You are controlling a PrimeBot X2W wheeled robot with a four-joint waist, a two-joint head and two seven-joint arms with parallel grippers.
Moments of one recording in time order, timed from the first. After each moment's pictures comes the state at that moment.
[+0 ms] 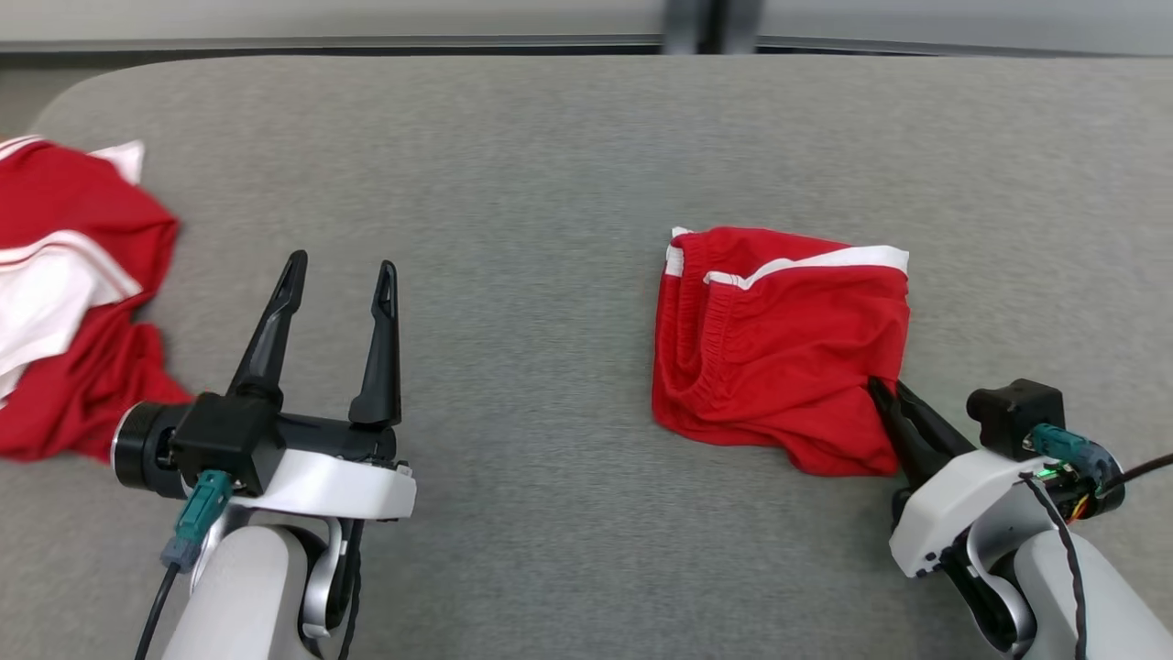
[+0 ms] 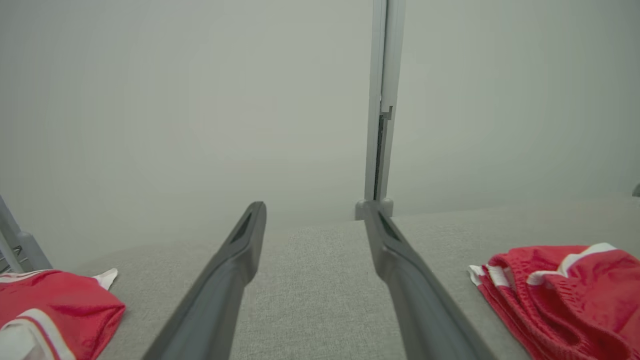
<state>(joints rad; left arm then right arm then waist) -0.25 0.12 -0.19 0.08 -0.19 0.05 -0.25 -0.31 -0.27 0.33 0.41 0.35 0.13 0.03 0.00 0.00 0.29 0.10</state>
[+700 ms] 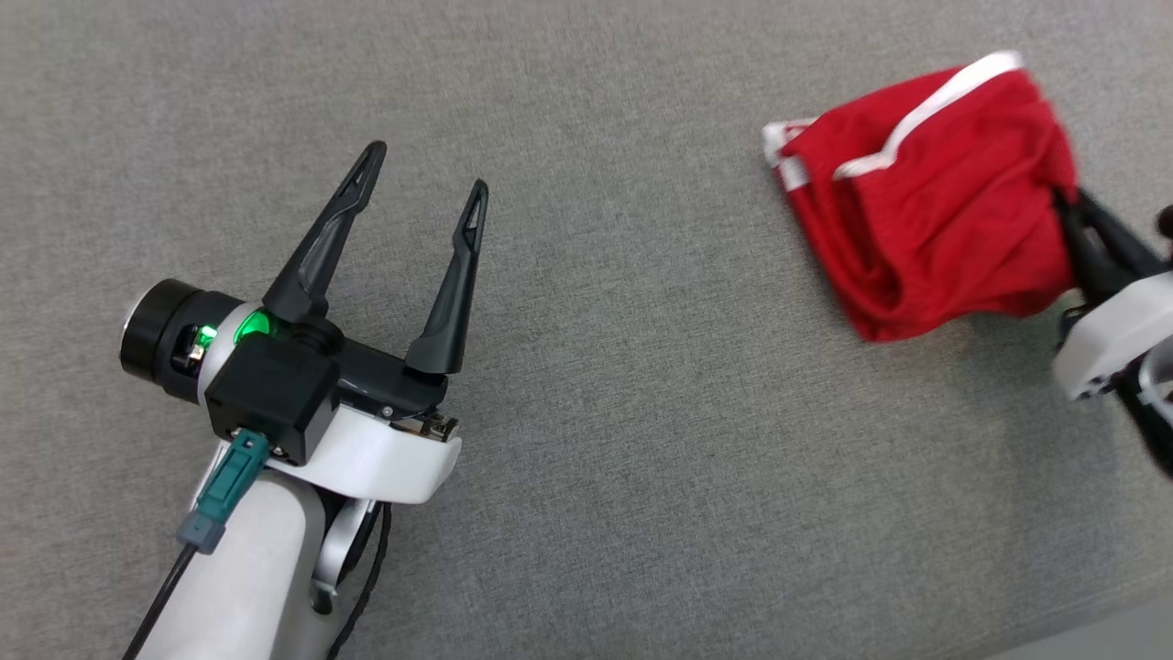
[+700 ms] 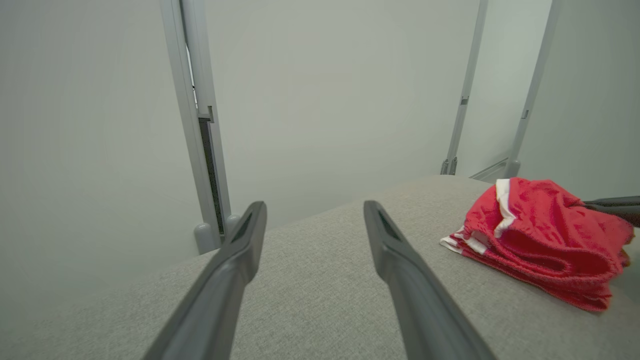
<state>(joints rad) -0.35 0.17 -0.29 -0.14 -0.12 0.00 -0.12 -0.58 -0.49 0.37 0.49 0.38 0.13 -0.04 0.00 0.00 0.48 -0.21</state>
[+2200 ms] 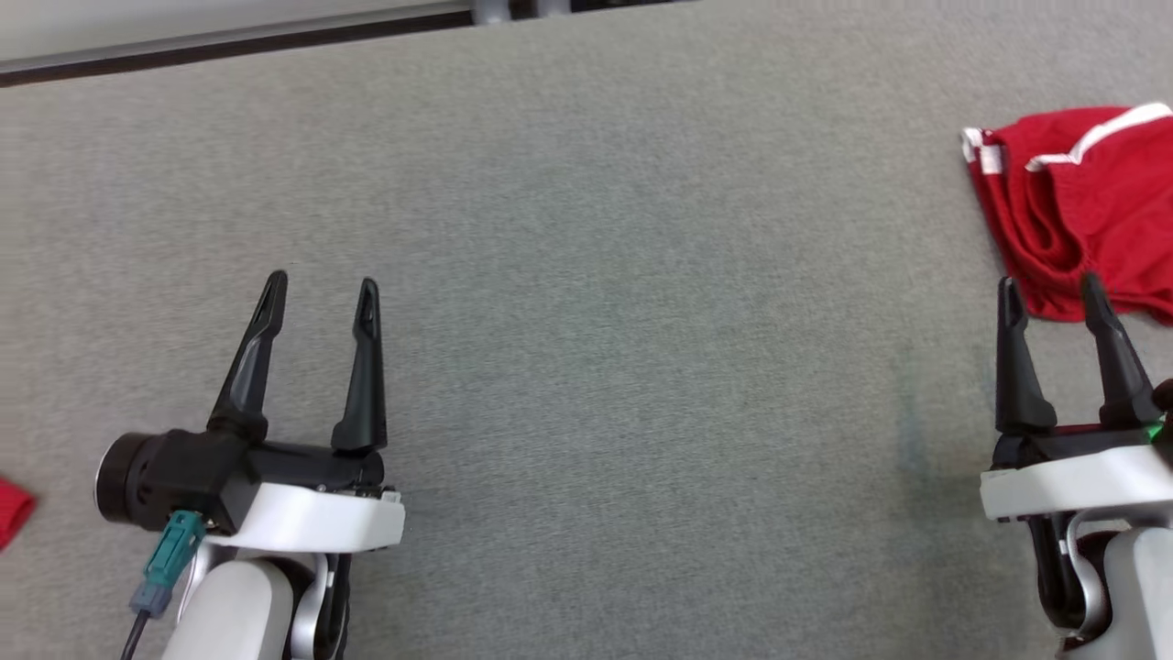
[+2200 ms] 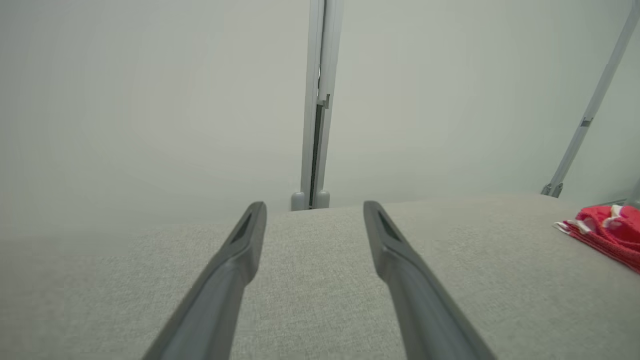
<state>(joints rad) -0.19 0.15 -0.21 -0.03 -0.24 0.09 -0.24 -0.24 -0.16 -0.02 0.19 0.23 0.13 -0.21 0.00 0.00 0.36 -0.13</state>
